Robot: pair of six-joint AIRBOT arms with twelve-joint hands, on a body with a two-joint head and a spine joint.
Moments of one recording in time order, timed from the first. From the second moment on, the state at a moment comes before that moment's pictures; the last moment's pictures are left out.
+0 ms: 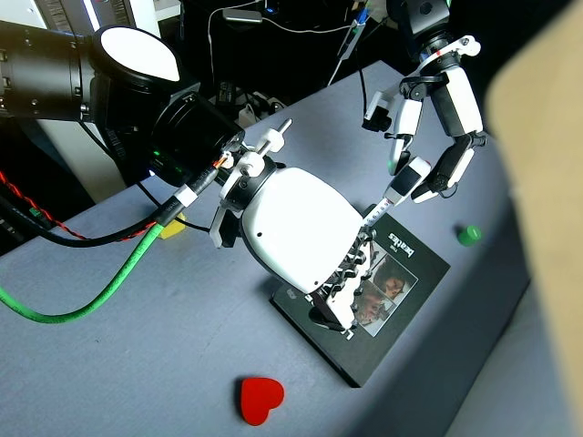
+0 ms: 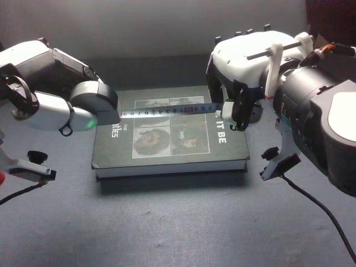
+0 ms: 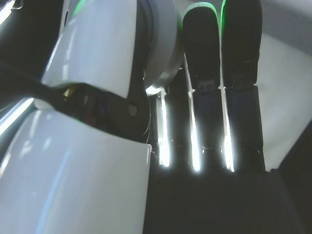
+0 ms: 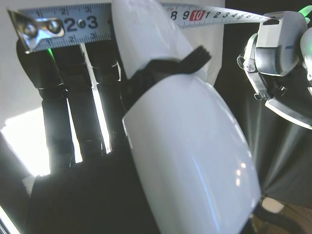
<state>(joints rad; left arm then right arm) 0.56 -0.76 0.91 -1.09 -0.39 1.20 -0.19 -1.29 0.87 -1.64 -0.93 0.77</state>
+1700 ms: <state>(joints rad) 0.56 -0.76 0.91 -1.09 -0.37 1.18 -0.28 -1.05 0.92 -1.75 -0.67 0.83</state>
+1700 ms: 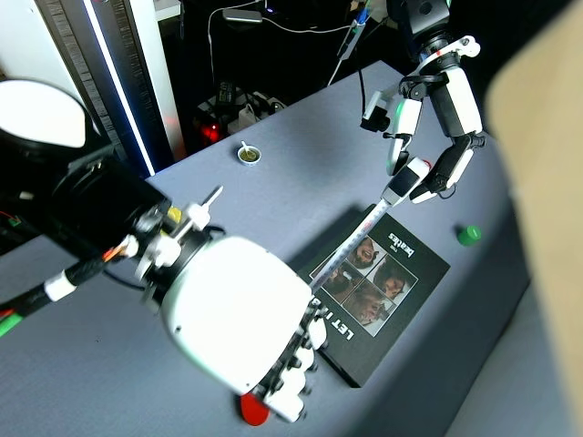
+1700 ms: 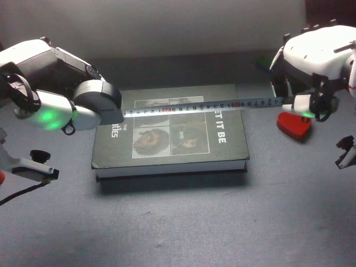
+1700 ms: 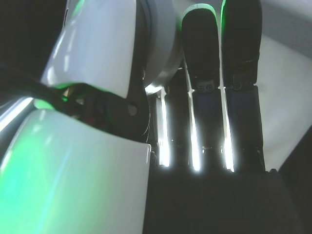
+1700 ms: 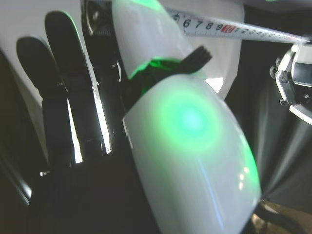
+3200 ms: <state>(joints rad) 0.56 -0.76 0.91 -1.08 -0.38 1.18 -0.31 -0.98 1.01 -1.84 -0.61 0.87</state>
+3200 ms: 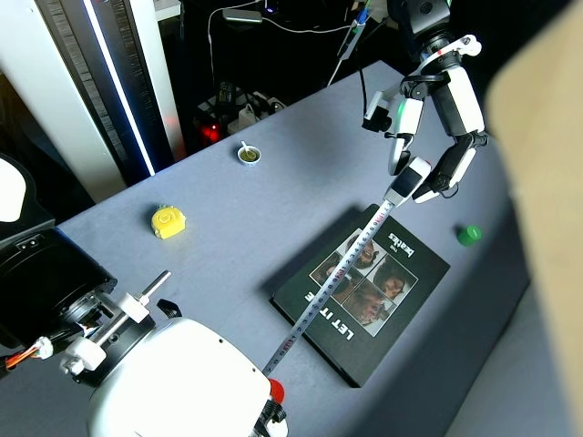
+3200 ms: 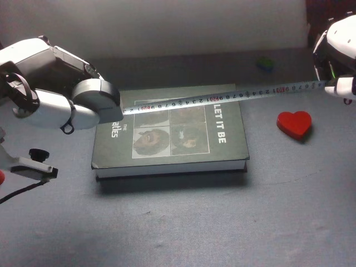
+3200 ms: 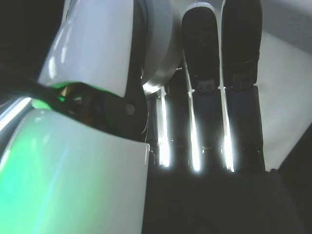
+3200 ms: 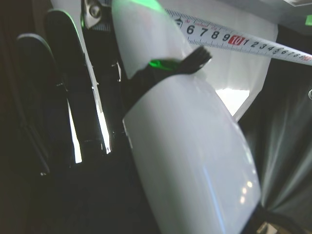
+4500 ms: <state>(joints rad) 0.56 -0.81 1.11 -1.03 -0.27 1.02 -0.26 -0.91 0.72 -1.88 -0.60 0.88</state>
